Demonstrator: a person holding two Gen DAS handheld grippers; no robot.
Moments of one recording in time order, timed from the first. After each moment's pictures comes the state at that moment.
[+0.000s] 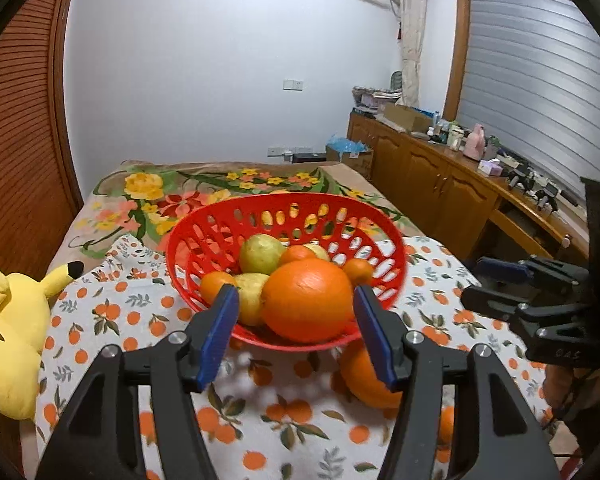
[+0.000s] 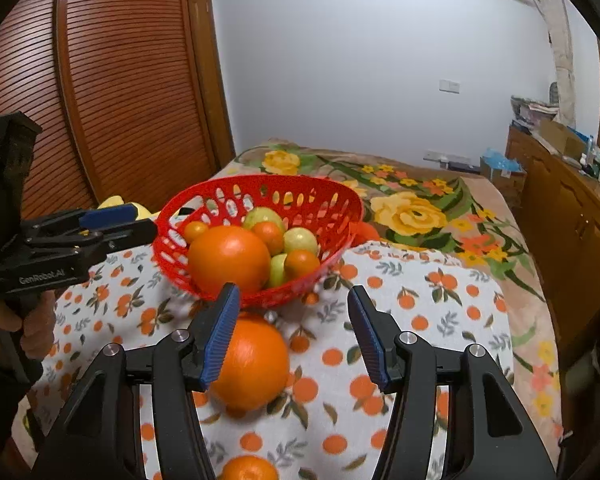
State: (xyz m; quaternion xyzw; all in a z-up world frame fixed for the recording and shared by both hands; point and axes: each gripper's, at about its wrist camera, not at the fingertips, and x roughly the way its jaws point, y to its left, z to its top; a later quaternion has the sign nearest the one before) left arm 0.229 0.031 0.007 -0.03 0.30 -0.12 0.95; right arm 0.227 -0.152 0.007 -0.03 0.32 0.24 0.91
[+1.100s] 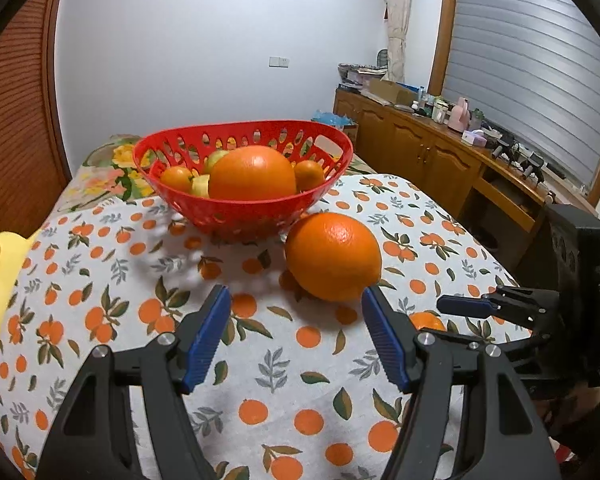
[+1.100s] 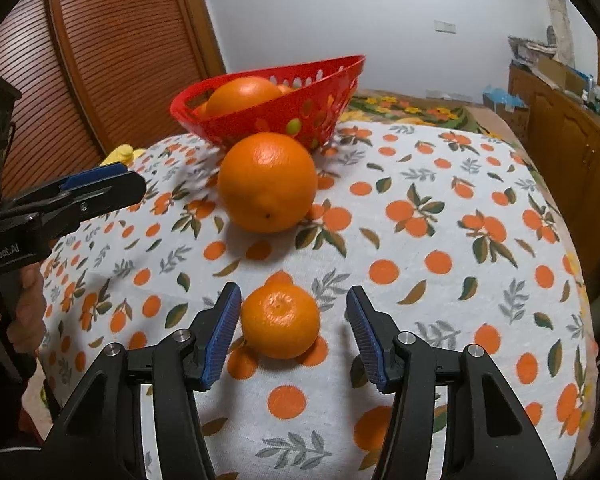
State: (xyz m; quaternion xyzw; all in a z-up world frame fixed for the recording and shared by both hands) left arm 0.157 -0.004 -0.053 -0.03 0.33 -0.13 0.93; right arm 0.151 -0.163 -0.085 -0.01 0.41 0.25 0.88
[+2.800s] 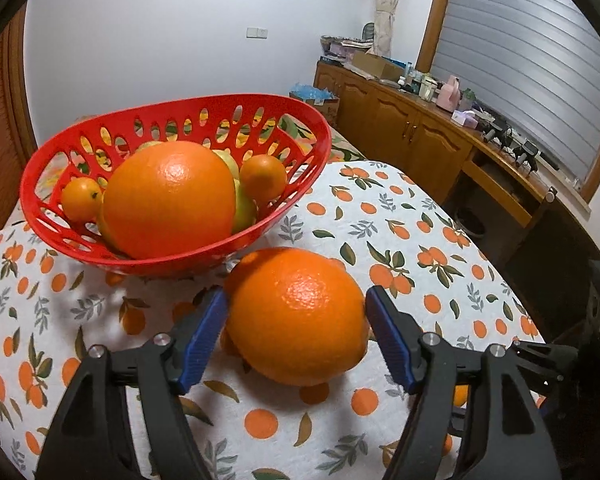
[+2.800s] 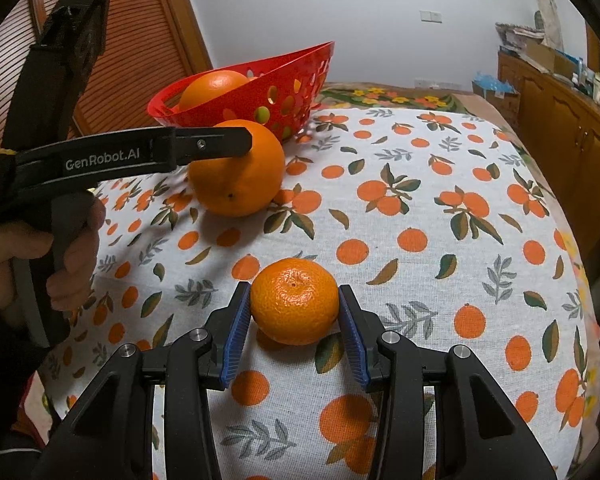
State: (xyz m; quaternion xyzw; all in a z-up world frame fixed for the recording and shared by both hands) left arm 0.245 -0.051 -0.070 -0.03 0.38 -0.17 0.91; right arm 0.153 -0.186 -0.094 0.01 0.42 0.23 0.88
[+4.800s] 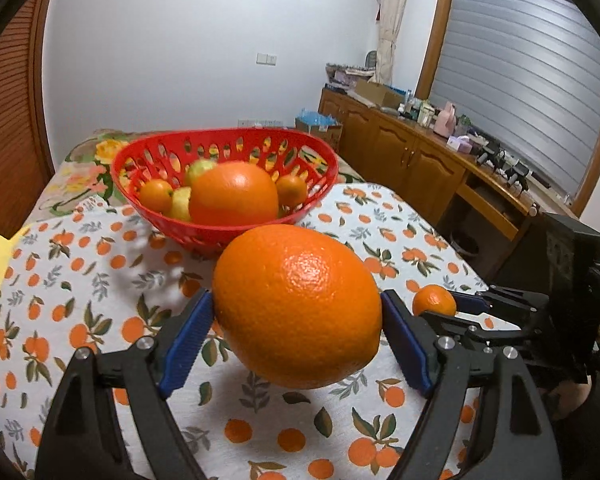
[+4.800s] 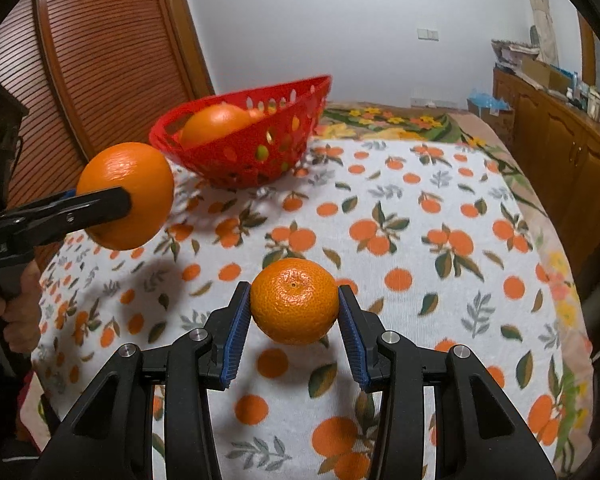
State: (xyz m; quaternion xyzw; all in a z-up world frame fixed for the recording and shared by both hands) left arm 0.173 -0.004 -0.032 -0.05 0.34 -0.17 0.93; right arm 0.160 -0.185 -0.063 0.01 0.38 0.23 0.90
